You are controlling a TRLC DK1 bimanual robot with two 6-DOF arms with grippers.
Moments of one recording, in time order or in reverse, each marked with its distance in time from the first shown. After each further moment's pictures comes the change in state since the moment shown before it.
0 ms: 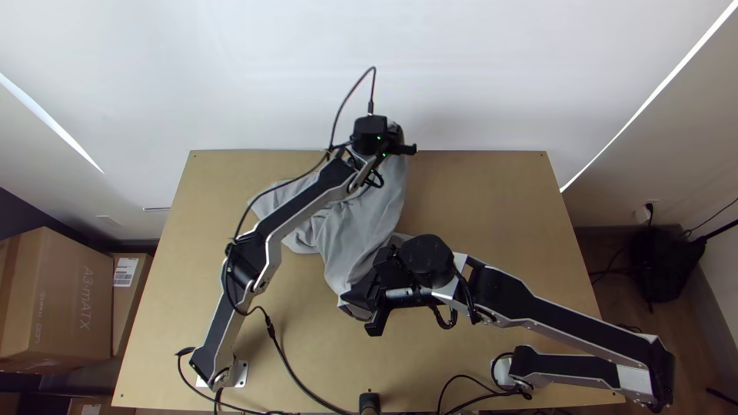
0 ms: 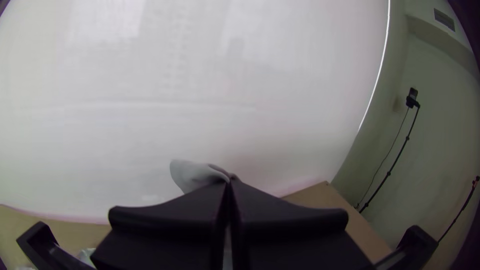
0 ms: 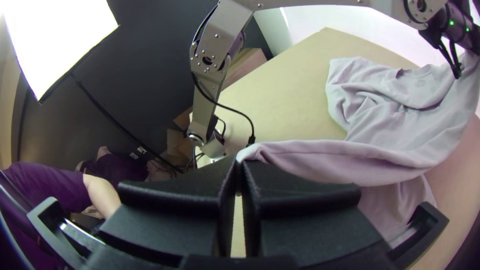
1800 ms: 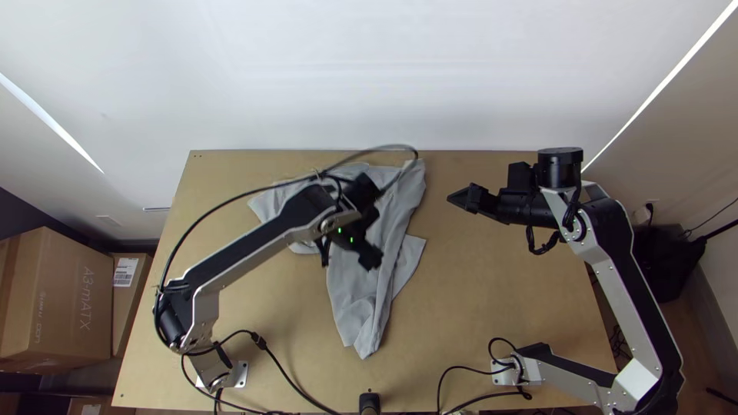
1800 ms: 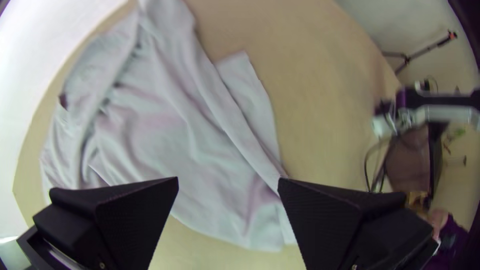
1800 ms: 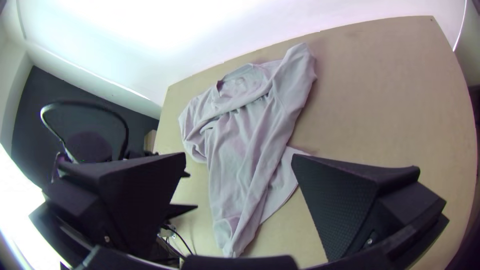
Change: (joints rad) left arm -0.184 -0.495 -0.393 -1.146 0.285 0.211; right arm -0.883 -0.044 0.187 -0.496 -0.128 0.129
